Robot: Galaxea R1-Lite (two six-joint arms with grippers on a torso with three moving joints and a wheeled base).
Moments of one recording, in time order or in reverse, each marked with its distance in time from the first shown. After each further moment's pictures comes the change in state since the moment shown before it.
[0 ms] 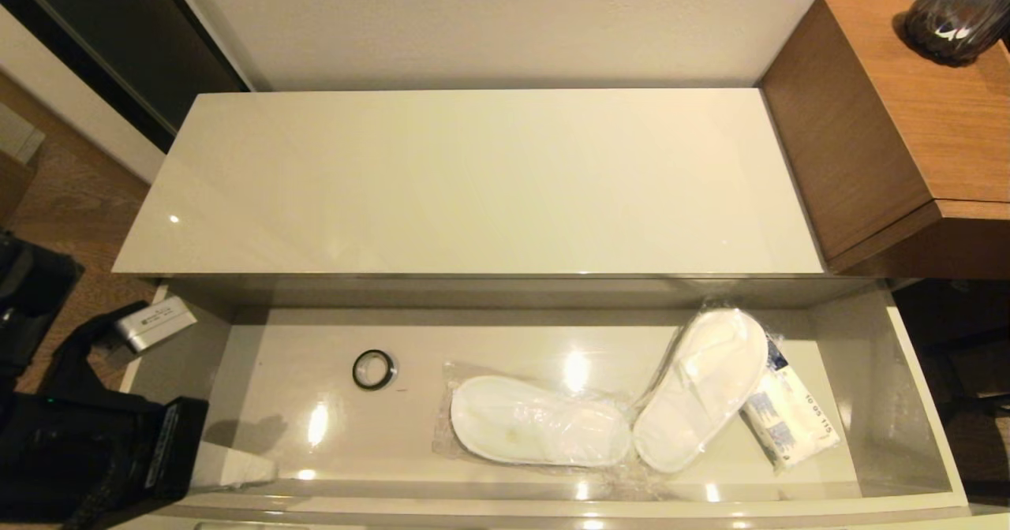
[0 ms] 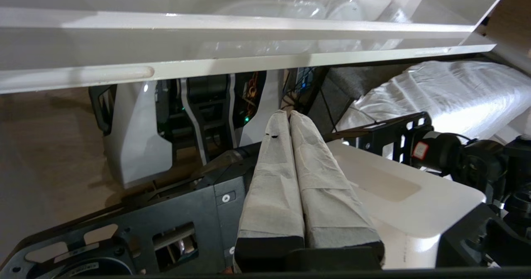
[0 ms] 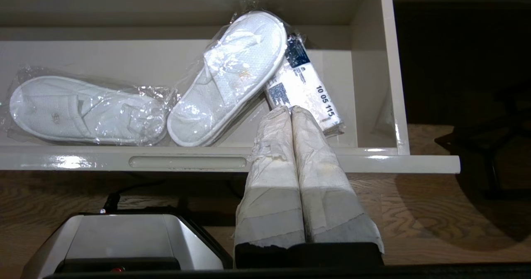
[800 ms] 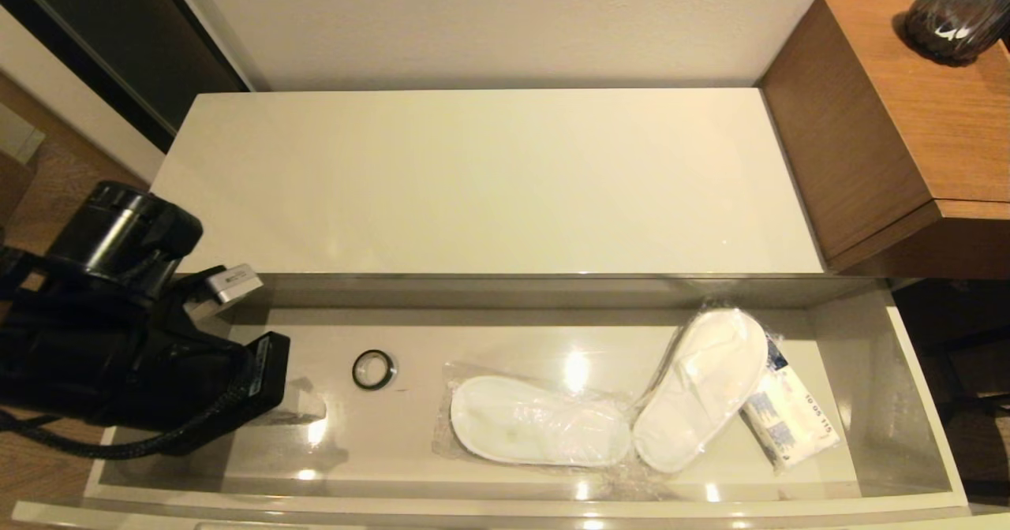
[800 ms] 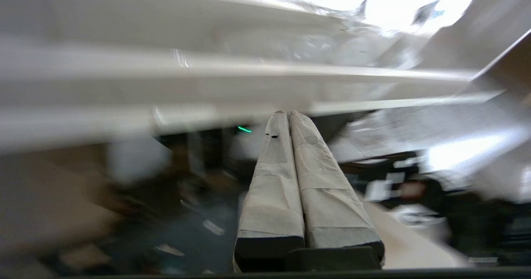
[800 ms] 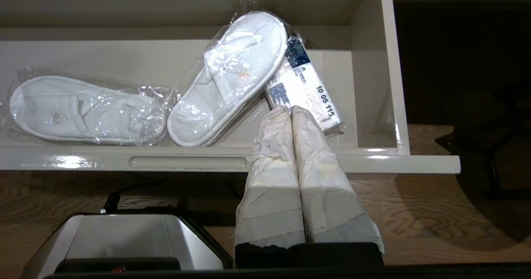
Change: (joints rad) left arm -0.023 0.233 -0.135 -0.063 0.071 -0.035; right arm 0.000 0.000 0.000 0.000 0.000 0.000
